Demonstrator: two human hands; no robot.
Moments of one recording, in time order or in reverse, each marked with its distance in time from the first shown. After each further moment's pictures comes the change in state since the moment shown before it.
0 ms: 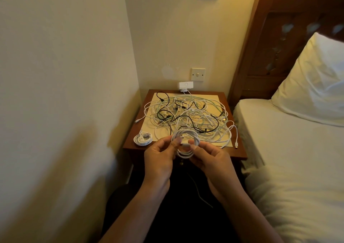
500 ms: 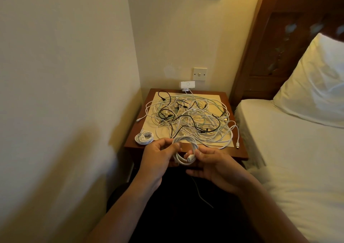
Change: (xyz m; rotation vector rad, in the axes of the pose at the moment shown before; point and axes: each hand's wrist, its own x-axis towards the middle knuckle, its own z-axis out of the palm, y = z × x) left_hand 0.017 0.000 -0.022 0.246 -0.109 -0.064; right_hand 0.021 -0.006 -0.029 0.082 -0.459 0.288
